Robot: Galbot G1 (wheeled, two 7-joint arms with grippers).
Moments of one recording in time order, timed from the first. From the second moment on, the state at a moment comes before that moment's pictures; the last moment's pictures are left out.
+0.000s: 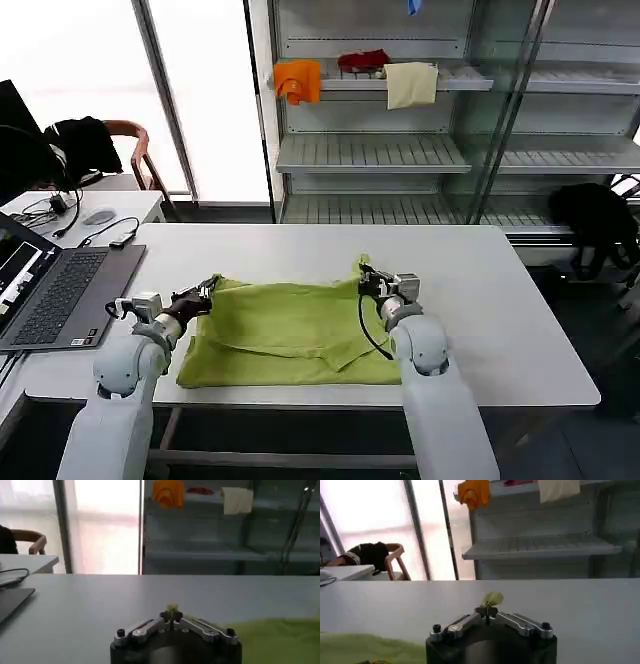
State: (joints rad) left arm 0.95 -1.25 -0.61 -1.68 -0.32 0.58 0.24; right arm -0.87 1.54 0.39 1.70 0.14 -0.58 -0.06
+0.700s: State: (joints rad) left arm 1.10 -1.22 -0.65 -1.79 -0.33 0.58 0.28; right arm -1.13 1.53 0.42 1.91 0.10 -0.58 -0.10
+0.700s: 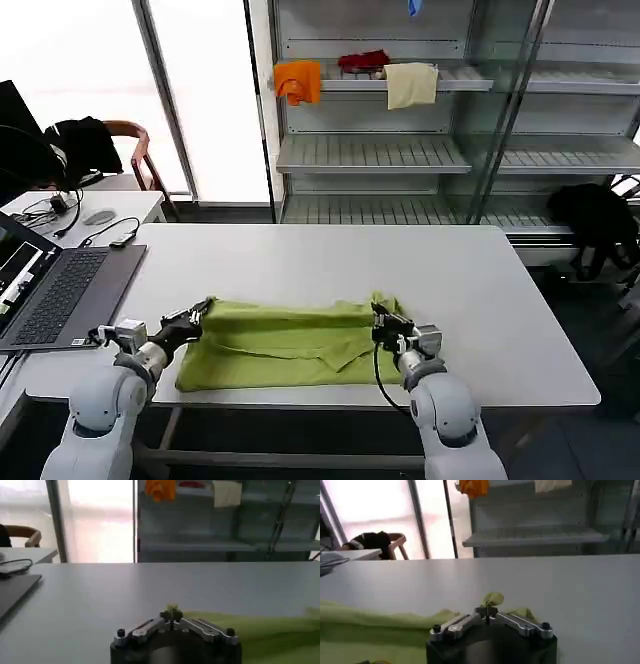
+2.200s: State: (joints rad) left arm 1.23 -1.30 -0.67 -1.94 -0.19 0.51 0.19; right arm -1.20 1.50 0.54 2.07 0.06 -0.55 -0.08
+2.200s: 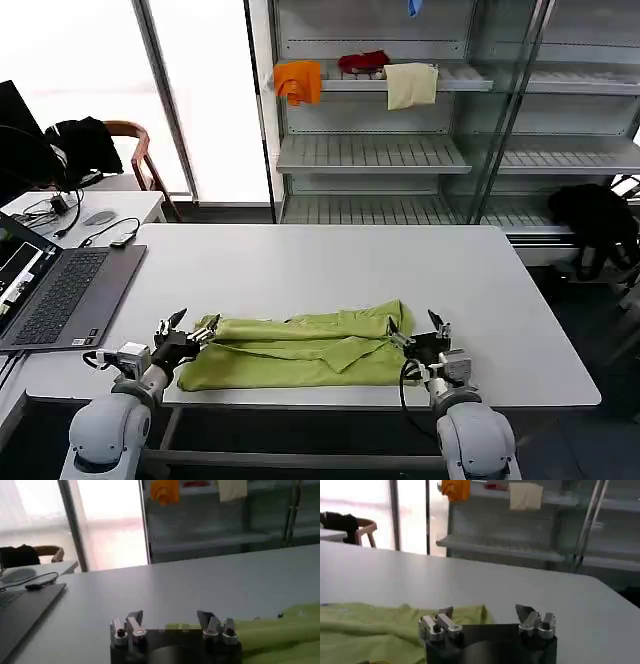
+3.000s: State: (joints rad) left arm 1.32 -1.38 -0.63 -1.90 -0.25 0.40 -0.02; right arm -1.16 1.46 0.59 2.09 0.24 -0.57 -0.05
